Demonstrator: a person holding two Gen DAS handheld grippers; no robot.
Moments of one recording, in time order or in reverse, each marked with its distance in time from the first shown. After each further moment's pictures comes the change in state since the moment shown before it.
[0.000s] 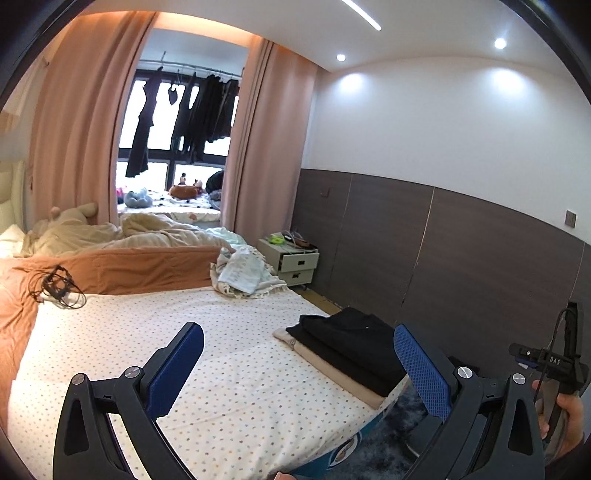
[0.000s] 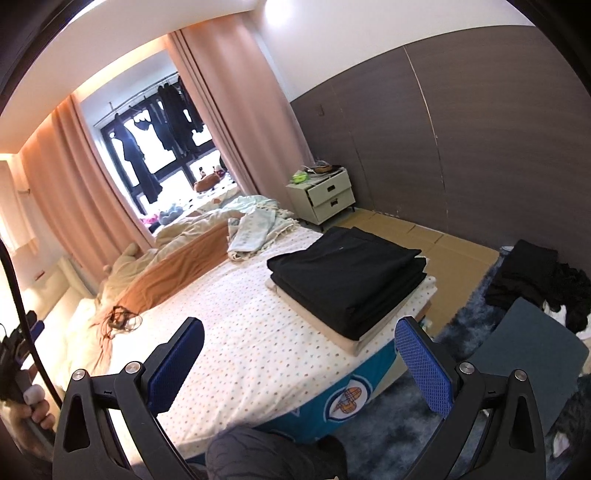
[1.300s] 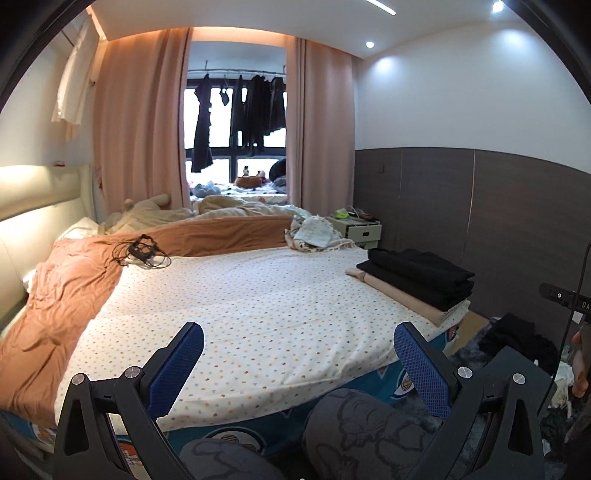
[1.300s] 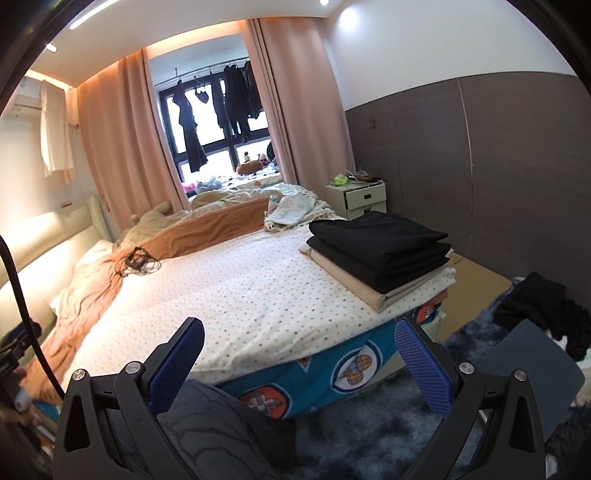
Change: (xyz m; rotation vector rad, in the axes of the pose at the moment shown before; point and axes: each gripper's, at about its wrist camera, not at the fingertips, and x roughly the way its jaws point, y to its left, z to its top) left arm -0.135 0.005 -0.170 0.057 0.019 0.282; right arm -0.052 0.053 -0.157 -0.243 -0.052 0.056
